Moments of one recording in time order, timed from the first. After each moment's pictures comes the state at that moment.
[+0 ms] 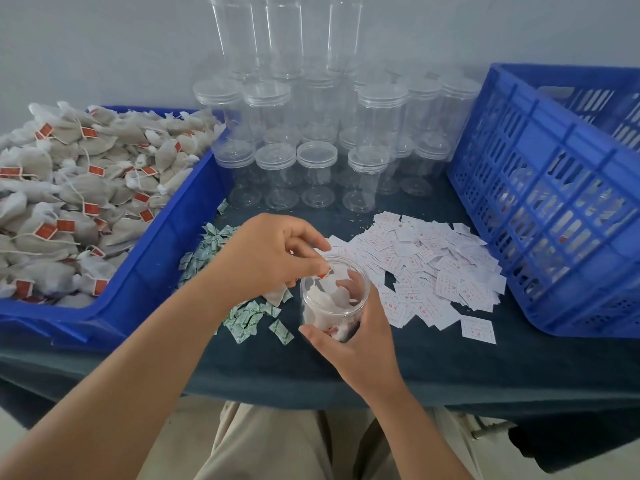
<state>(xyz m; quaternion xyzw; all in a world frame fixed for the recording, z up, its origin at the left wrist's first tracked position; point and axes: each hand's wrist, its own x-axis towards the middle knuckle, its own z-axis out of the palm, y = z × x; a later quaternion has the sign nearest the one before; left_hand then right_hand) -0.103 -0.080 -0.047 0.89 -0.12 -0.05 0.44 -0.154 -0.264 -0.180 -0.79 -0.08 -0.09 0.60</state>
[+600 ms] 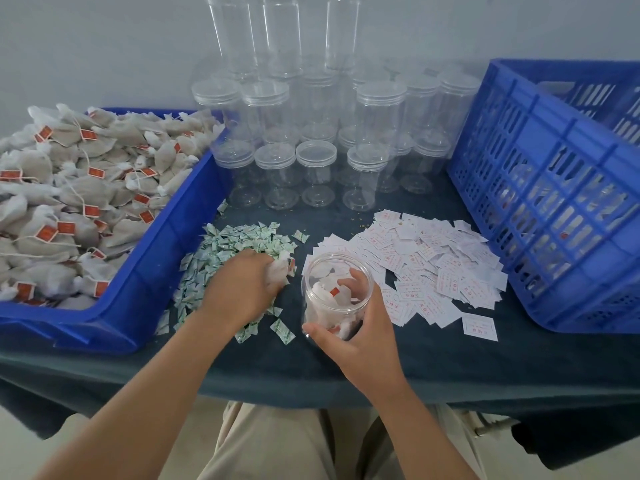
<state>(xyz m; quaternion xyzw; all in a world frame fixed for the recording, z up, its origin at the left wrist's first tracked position) -0.085 -0.044 -0.145 0.99 0.01 0.02 0.15 -0.155 -0.265 -0.178 -0.78 -0.08 -0.09 0.61</state>
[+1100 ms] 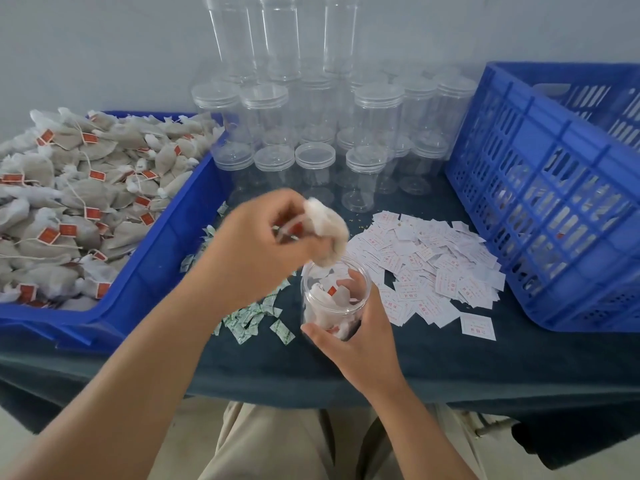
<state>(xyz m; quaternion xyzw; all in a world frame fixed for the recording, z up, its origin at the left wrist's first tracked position) -0.135 -0.086 -0.017 0.88 -0.14 0.10 0.43 -0.155 -0.266 -0.180 -0.80 -0.09 -0.09 0.59</state>
